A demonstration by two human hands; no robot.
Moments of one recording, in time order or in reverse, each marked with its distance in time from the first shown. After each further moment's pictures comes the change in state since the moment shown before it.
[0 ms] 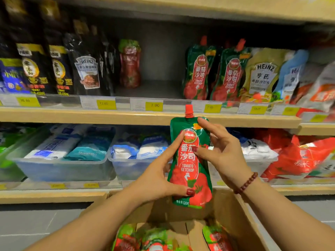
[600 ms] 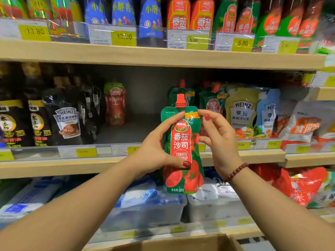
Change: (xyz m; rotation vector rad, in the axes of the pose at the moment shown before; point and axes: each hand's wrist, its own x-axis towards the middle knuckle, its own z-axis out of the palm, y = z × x) left_hand 0.126 0.094 -0.040 0.070 0.006 0.168; right_hand 0.105 -0.046 -0.037 0.057 0.248 -0.156
